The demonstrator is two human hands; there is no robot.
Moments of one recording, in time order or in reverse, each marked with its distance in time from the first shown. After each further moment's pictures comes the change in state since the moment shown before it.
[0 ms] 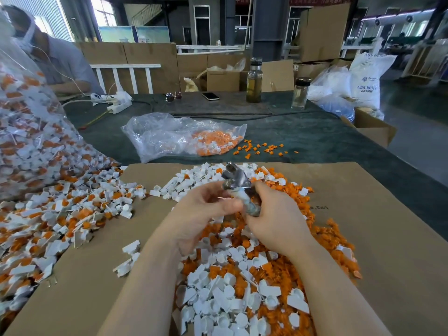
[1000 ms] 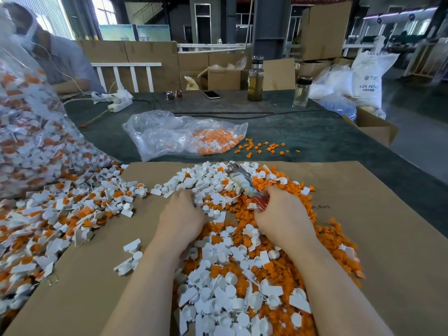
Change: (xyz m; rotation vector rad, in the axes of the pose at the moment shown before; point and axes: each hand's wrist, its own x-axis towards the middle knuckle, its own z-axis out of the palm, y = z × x) left_hand 0.022 -0.024 -0.022 1.021 0.389 -0.155; right_hand 0.007 0.011 0.010 -0.125 0.023 0.319
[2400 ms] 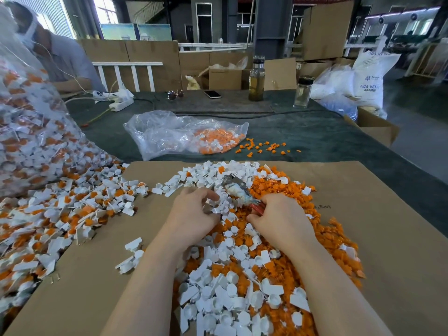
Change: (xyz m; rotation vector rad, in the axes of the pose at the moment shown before) left_hand -0.005 -0.001 -0.002 -0.147 -0.048 0.270; right_hand -0.003 -0.001 0.002 -0.107 -0.098 -0.020
